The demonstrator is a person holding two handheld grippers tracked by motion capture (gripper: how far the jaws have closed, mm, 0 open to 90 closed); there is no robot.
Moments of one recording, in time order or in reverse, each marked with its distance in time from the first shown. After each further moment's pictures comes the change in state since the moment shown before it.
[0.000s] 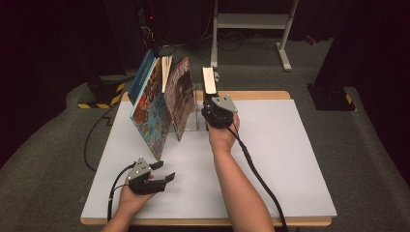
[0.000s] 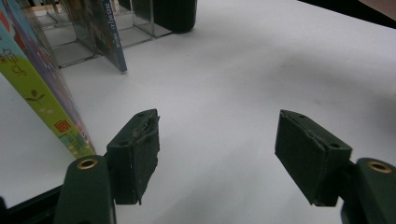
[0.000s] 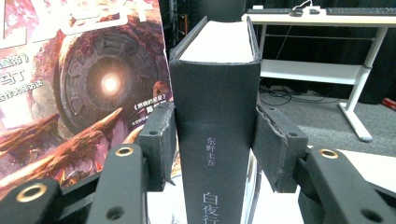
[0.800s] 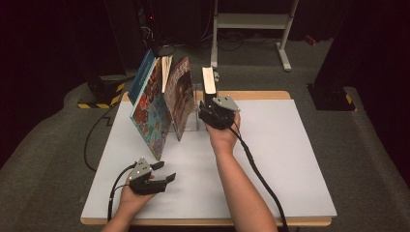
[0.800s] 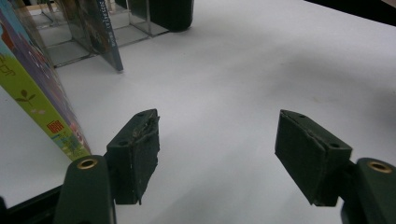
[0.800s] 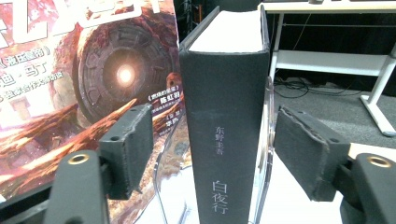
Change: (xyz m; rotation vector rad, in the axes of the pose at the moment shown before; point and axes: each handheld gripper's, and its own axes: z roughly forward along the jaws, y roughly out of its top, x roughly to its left) left arm -0.001 -0.001 0.001 0.008 -0.007 0.001; right arm -0.004 0.001 -0.003 0.039 0.070 0.011
